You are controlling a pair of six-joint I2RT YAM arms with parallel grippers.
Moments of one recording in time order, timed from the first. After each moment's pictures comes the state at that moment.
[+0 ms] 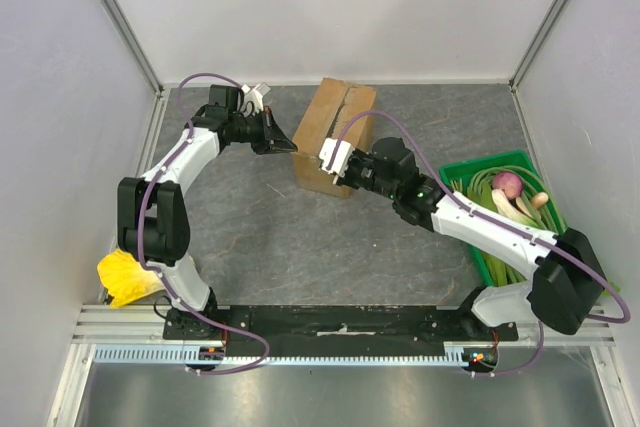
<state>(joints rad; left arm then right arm) -0.15 1.75 1.35 -0.42 0.80 -0.40 0.77 1.36 0.97 0.13 -0.14 -0.58</state>
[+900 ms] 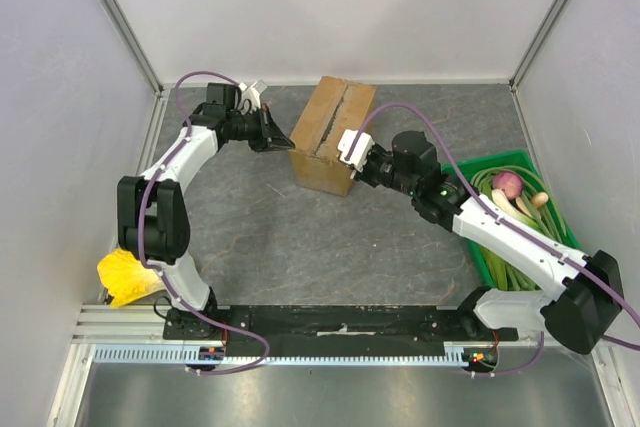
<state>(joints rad) -0.14 1.76 1.37 -0.43 0.80 -0.40 0.72 1.24 0.99 -0.05 -0.16 -0.55</state>
